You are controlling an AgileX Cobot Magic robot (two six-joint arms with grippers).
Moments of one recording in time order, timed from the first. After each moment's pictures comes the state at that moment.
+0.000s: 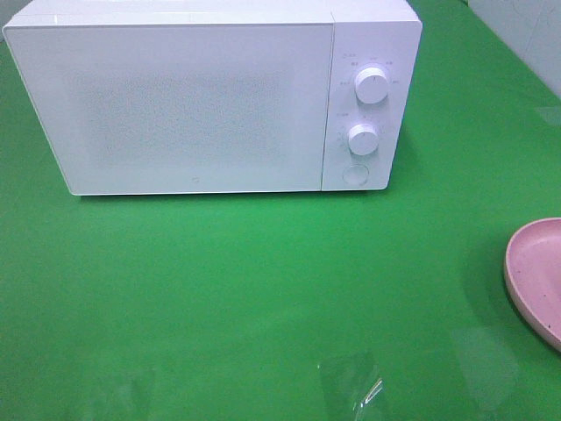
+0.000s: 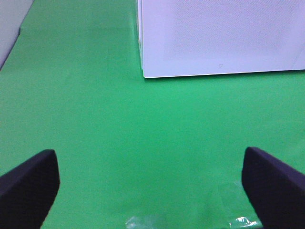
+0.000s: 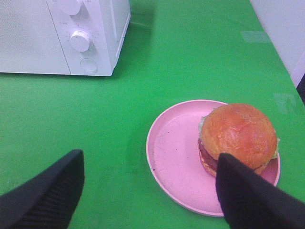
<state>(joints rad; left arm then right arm) 0.05 -0.01 -0.52 -0.16 1.07 0.12 0.12 0.00 -0.50 -0.07 0.97 0.09</state>
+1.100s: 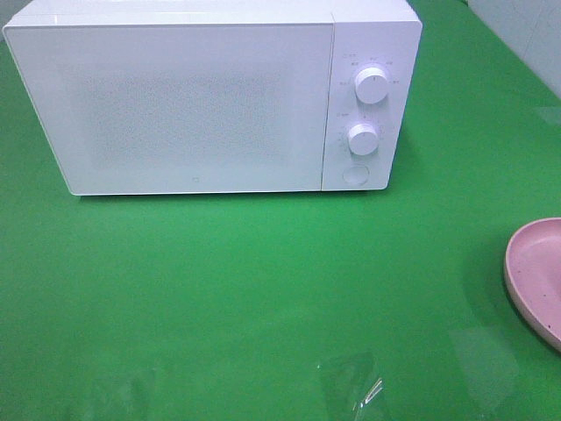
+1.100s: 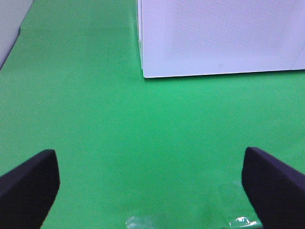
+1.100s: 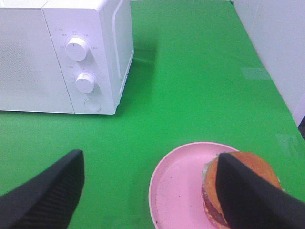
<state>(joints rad) 0.05 -0.01 -0.52 -0.16 1.07 0.12 0.12 0.16 -0.53 -0.07 0.74 0.09</state>
